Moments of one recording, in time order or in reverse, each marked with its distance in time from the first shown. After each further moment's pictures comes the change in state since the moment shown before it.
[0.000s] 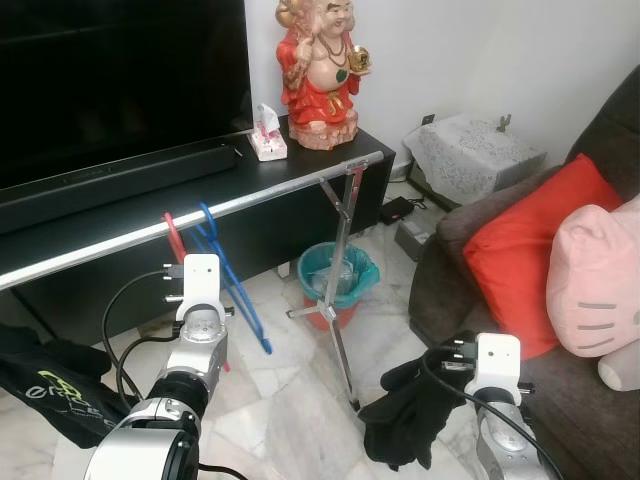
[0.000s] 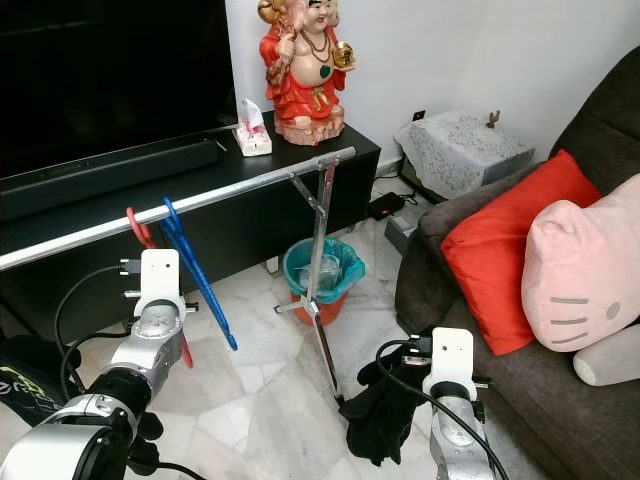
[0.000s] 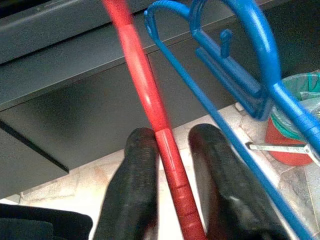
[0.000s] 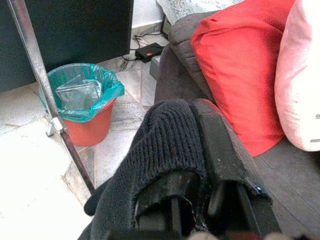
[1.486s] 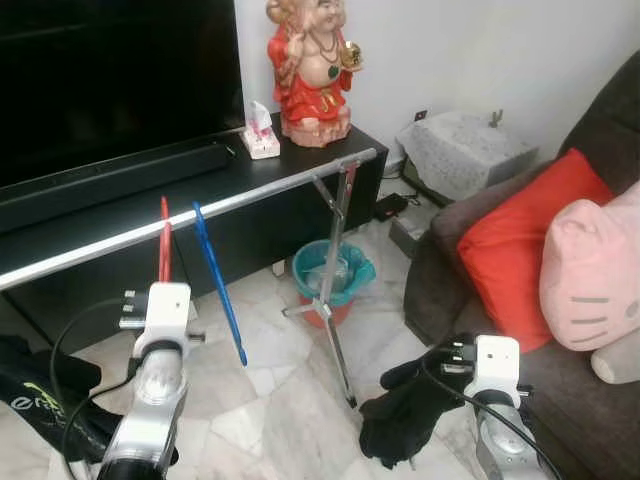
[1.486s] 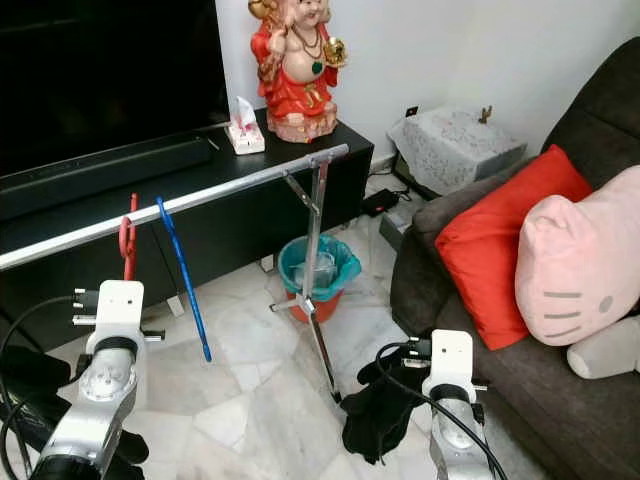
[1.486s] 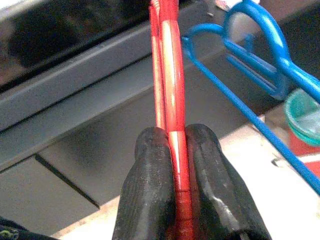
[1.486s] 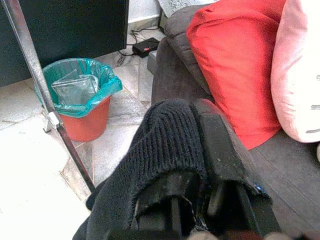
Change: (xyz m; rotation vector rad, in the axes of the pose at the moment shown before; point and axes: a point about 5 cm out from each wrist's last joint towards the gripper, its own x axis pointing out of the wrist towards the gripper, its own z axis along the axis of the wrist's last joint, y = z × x) left arm -0.048 0.052 -0.025 0.136 -0.198 -0.025; right arm -0.002 0.001 -0.003 0.002 0.008 0.009
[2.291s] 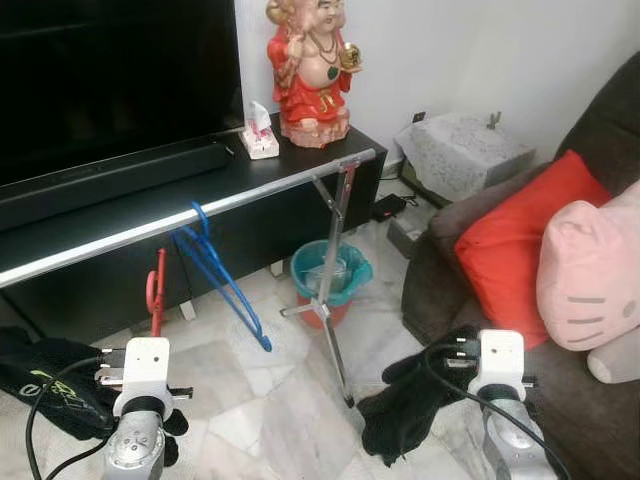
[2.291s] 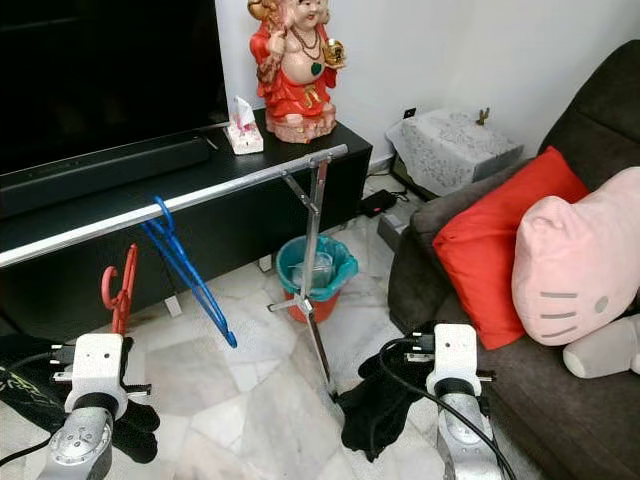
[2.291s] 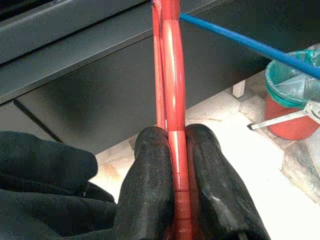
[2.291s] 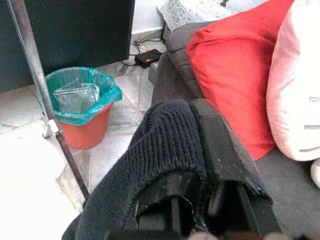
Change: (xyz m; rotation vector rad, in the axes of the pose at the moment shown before) left arm -0.044 0.016 -0.037 -0.062 0.121 -0.034; right arm 0.003 -0.007 0.010 -0.029 -0.043 0.024
